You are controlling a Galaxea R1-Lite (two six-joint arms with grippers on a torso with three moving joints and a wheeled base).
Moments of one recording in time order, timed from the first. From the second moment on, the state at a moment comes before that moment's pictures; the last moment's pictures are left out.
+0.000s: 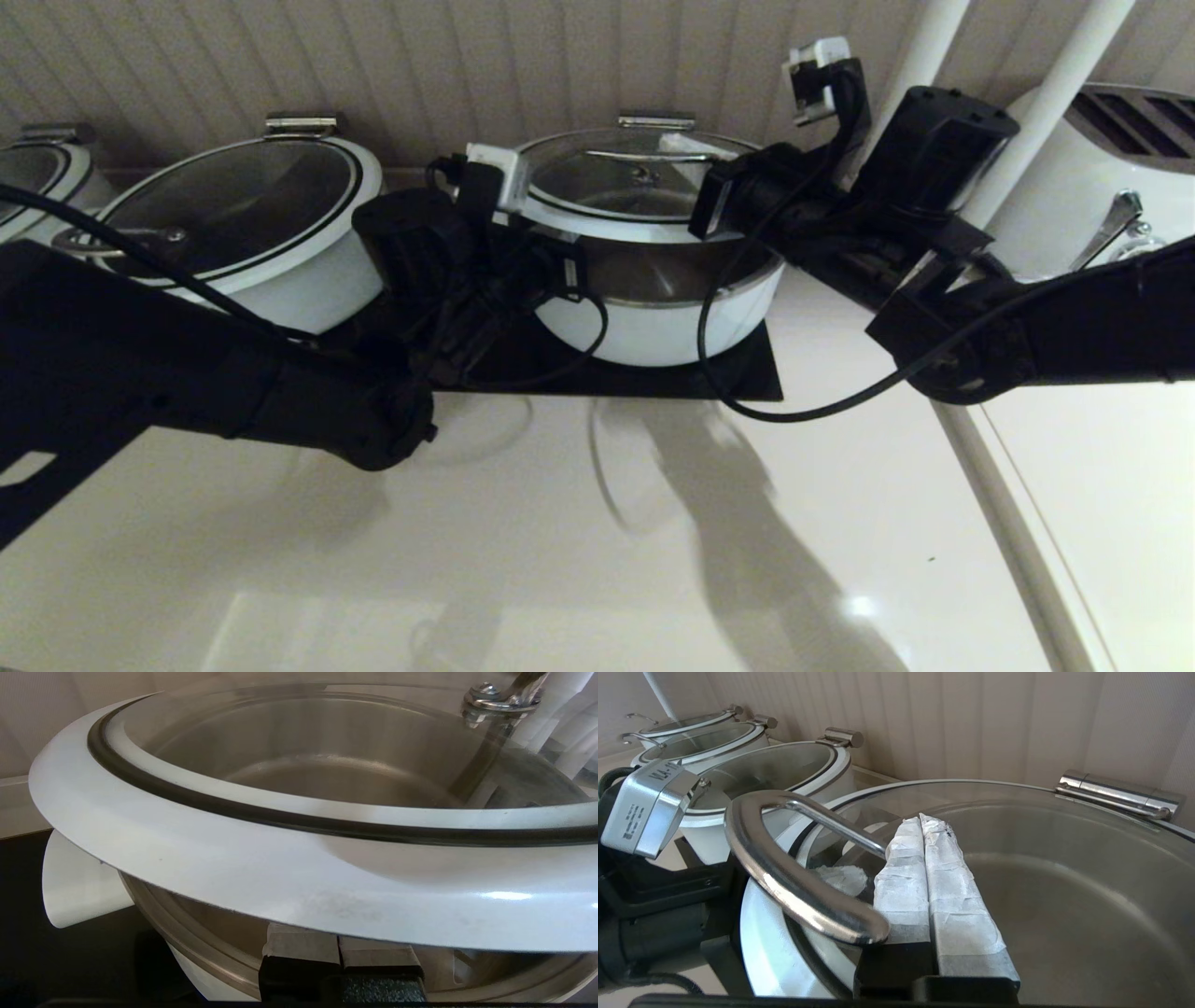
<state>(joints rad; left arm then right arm) -0.52 2.01 -1.16 -1.08 0.02 0.04 0.54 1.97 -1.40 -0.95 0.25 0.00</state>
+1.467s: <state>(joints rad) -0.51 2.03 -1.24 -1.04 0.02 0.04 0.52 1.75 -1.12 -0.91 0.25 0.01</state>
